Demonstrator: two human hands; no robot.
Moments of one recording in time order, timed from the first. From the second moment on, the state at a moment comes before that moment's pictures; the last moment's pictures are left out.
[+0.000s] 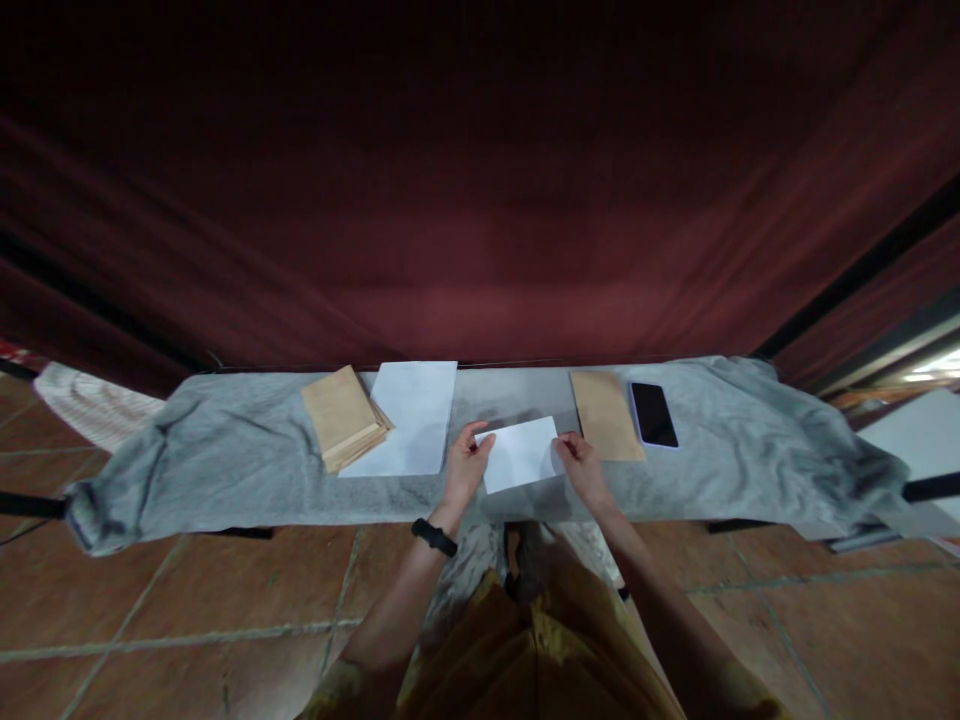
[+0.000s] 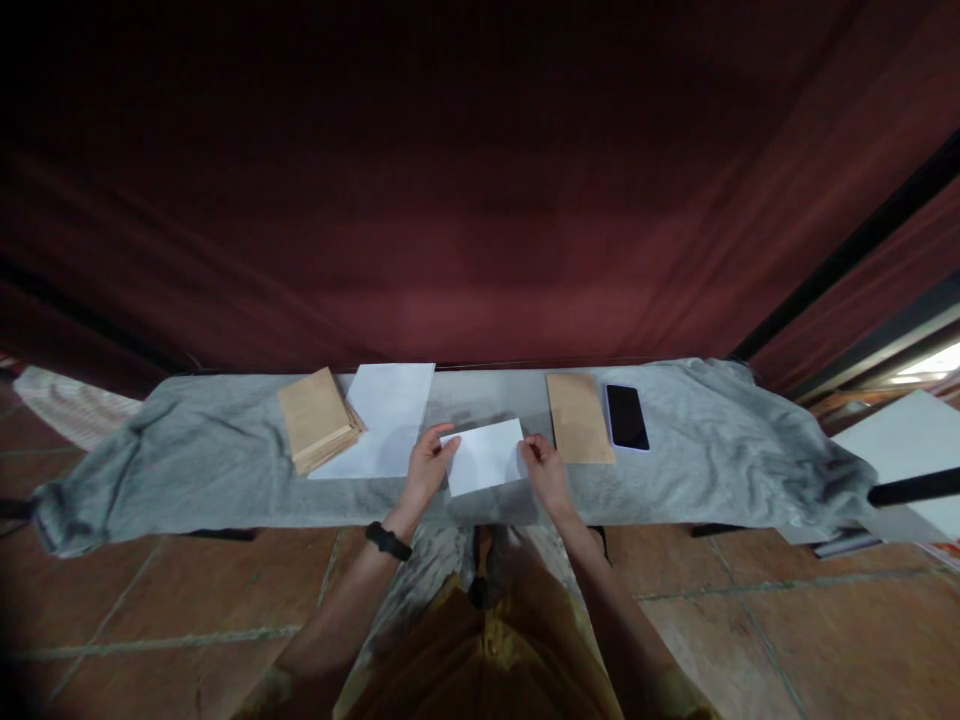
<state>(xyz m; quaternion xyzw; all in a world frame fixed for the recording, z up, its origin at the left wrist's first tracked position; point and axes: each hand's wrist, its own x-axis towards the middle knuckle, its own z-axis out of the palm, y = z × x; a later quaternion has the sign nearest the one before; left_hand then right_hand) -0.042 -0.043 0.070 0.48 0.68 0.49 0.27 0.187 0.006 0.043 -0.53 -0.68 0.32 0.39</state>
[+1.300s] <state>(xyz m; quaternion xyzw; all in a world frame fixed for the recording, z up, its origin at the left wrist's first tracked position) 0.013 -0.085 0.017 0.70 0.70 0.13 -0.02 0.161 -0.032 0.008 -0.44 -0.88 0.03 0.20</state>
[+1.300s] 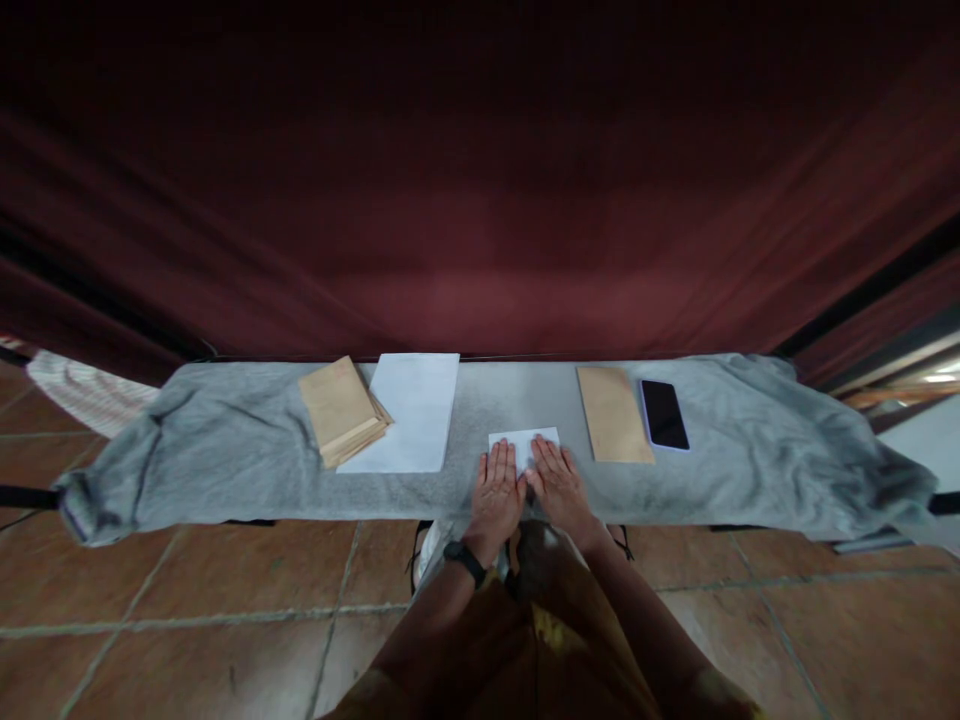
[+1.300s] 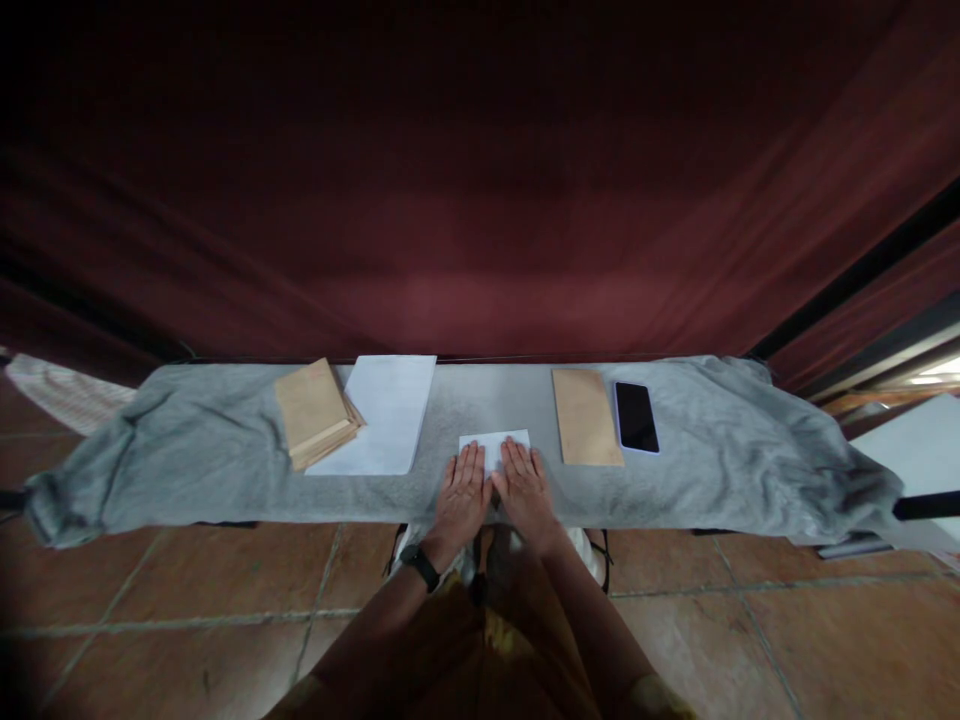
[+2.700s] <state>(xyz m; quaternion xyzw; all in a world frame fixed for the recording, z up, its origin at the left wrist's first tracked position) 0.024 -0.108 0.027 0.80 0.59 0.11 0.03 0.187 -0.031 0.008 -0.48 -0.85 0.01 0.21</state>
